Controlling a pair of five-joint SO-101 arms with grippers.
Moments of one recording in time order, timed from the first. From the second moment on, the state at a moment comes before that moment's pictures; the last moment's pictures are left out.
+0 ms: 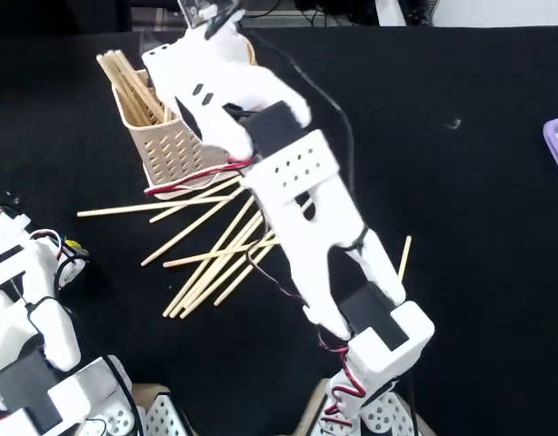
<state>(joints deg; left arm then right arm) -40.8 -15.7 55.9 37.7 10.2 -33.4 10.8 -36.0 53.5 -0.2</state>
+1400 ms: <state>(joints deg) -40.8 -15.7 55.9 37.7 10.2 13.9 -18.6 52.7 48.9 8.0</state>
